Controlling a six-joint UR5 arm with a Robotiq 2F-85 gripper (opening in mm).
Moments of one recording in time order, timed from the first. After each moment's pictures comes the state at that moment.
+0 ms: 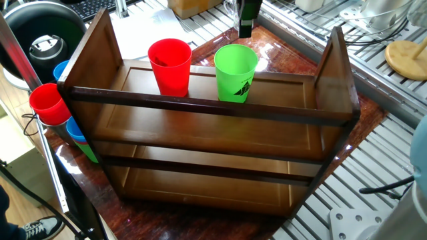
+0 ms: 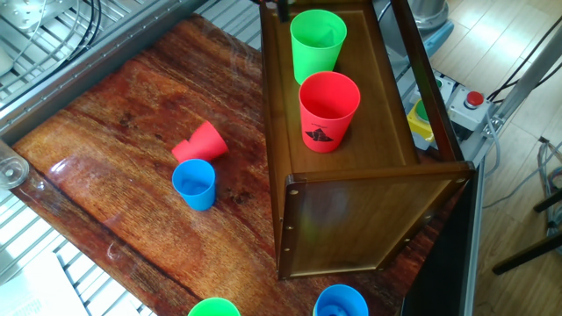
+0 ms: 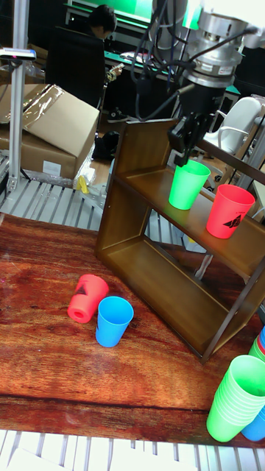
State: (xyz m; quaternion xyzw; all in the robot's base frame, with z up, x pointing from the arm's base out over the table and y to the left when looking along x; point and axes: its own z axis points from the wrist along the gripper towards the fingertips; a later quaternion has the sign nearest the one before) arm 0.426 0.077 0.369 0.42 -0.90 -0.08 0.06
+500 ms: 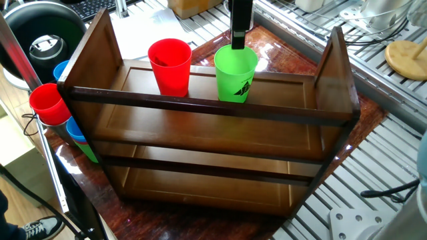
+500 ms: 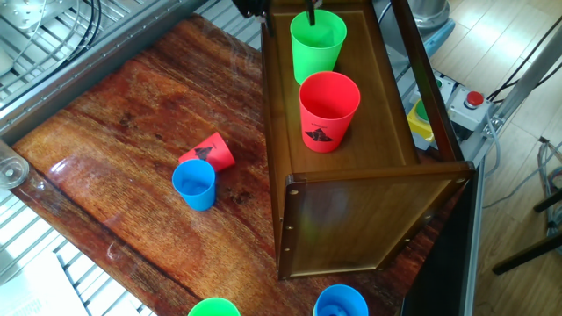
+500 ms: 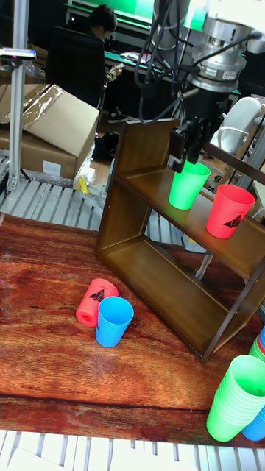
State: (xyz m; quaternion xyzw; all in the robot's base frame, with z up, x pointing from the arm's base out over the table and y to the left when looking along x) arm 0.434 0.086 0.360 0.42 -0.90 -0.08 0.05
